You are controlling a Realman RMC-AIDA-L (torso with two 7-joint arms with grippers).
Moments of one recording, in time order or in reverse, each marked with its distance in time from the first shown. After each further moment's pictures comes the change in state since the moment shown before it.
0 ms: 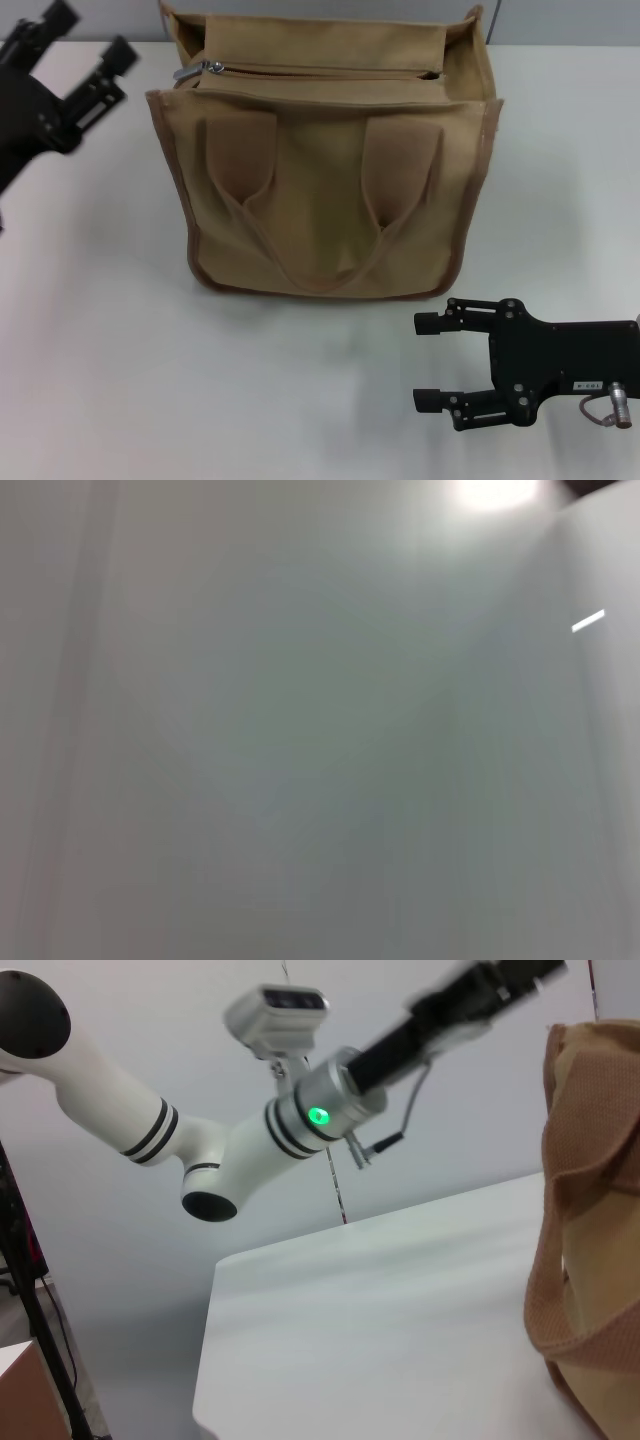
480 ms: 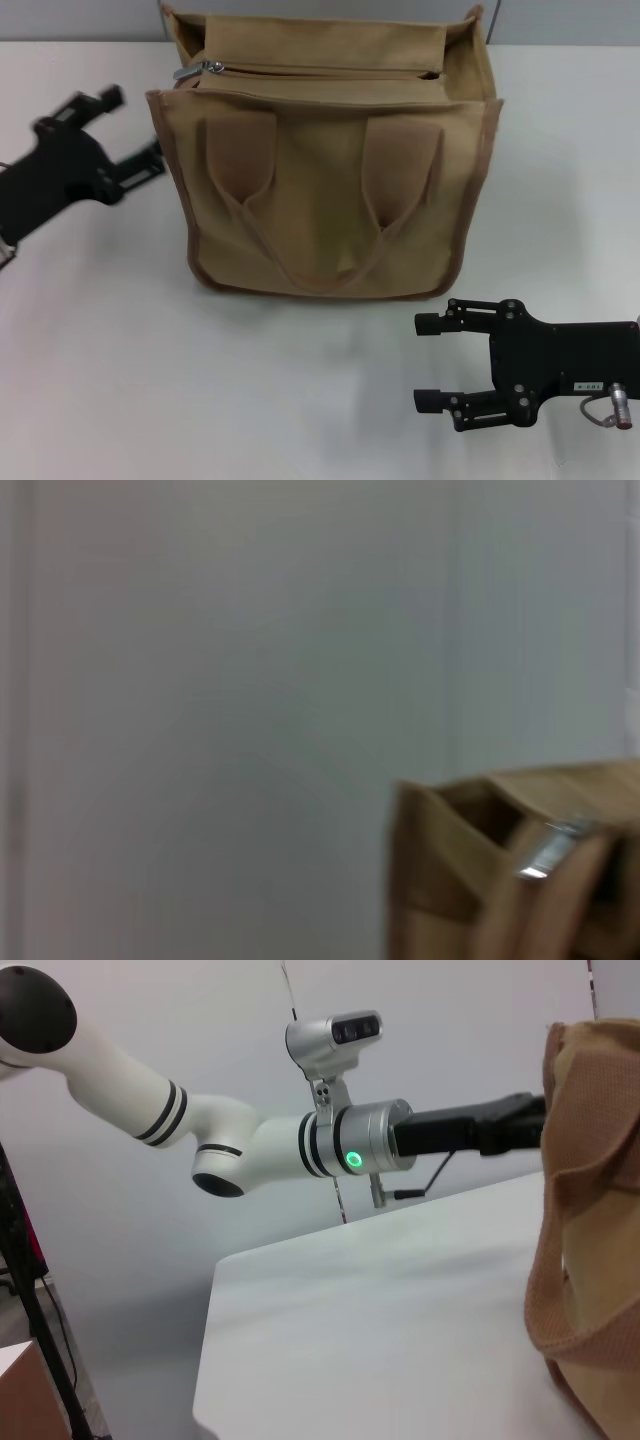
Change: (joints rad) left arm -0.027 0.020 0.012 0.069 0.276 -0.272 0.010; right arm -0.002 0.000 0.000 0.000 0.000 0.000 0.000
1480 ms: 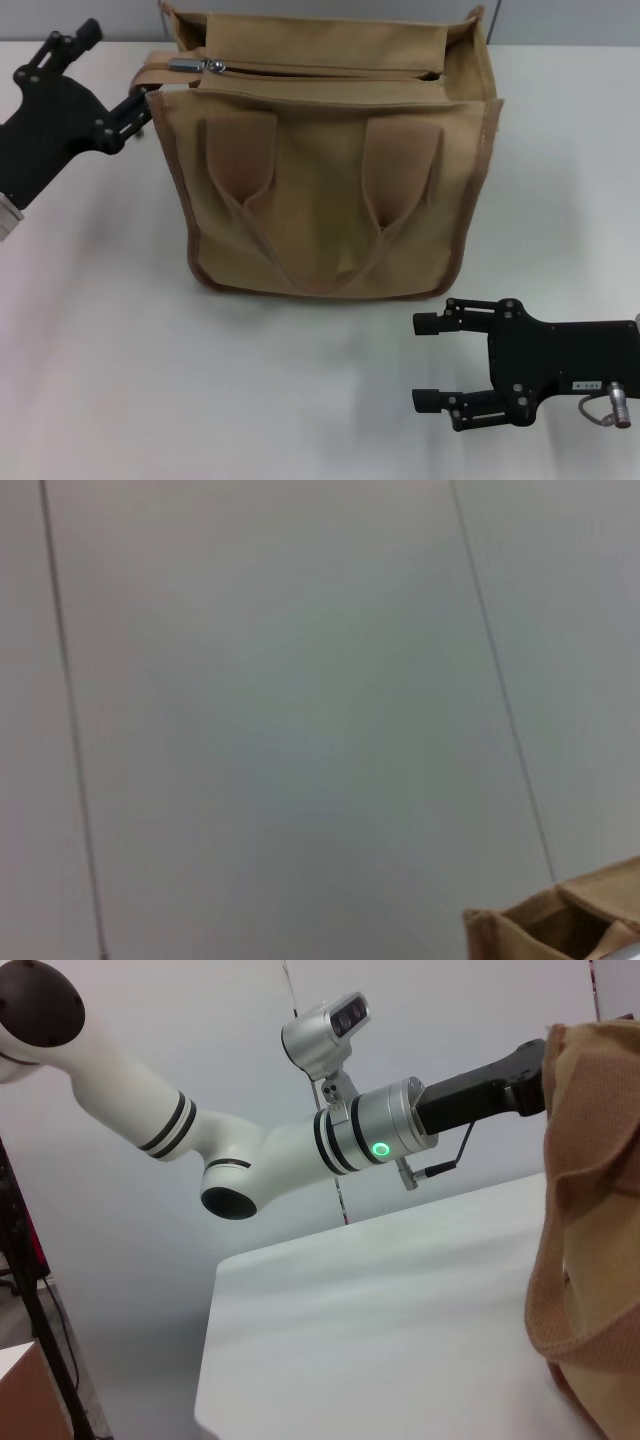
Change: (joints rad) left arm -0.043 -0.029 -0.028 -0.112 -0.226 0.012 0.343; right arm 0.004 0.000 0.000 0.003 0.000 -0.001 0.000
